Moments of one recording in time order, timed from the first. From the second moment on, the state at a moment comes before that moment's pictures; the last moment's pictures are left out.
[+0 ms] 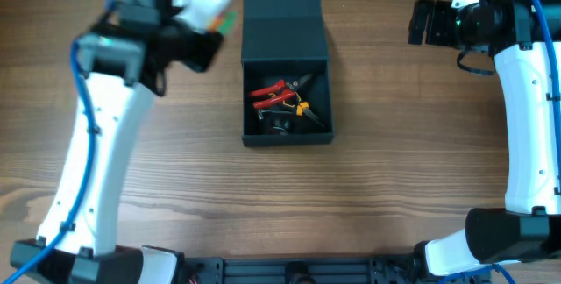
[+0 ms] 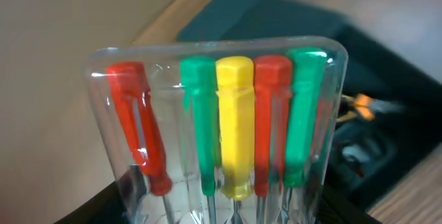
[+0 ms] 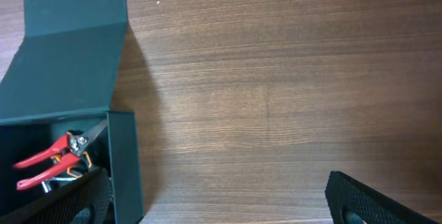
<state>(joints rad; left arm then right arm) -0.26 1.57 1.73 -1.02 0.07 0.53 0.01 1.69 1.90 -1.26 0.00 0.11</state>
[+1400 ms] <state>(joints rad) -0.49 2.12 1.73 -1.00 0.16 0.80 0.01 1.69 1.90 -1.26 0.00 0.07</state>
